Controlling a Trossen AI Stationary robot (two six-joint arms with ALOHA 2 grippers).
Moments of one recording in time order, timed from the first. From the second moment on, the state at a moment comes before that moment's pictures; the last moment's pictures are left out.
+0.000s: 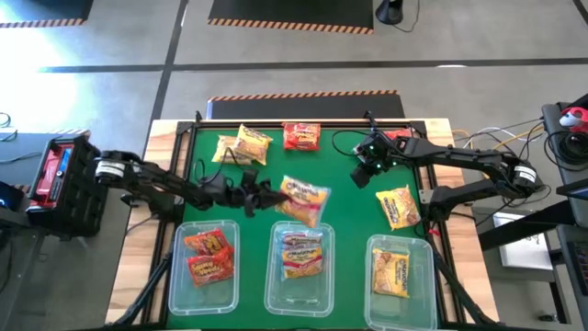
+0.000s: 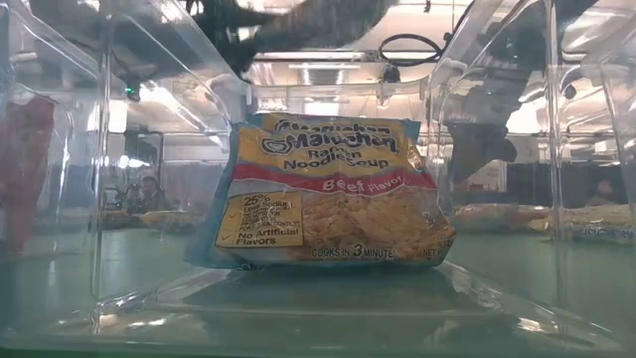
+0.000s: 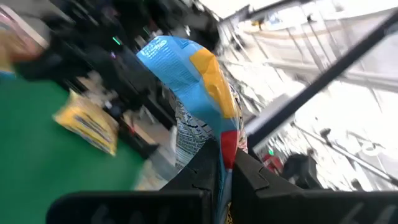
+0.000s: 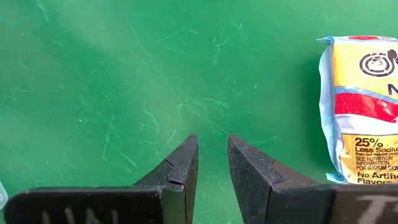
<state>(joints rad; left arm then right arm) -0.04 1.48 0.45 1.25 0.04 -0.88 -0.49 1.23 0.75 -0.54 -0.10 0.34</state>
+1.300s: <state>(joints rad) -0.34 1.44 1.04 -0.20 0.01 -0.49 -0.49 1.23 0.75 -0.54 -0.10 0.34</state>
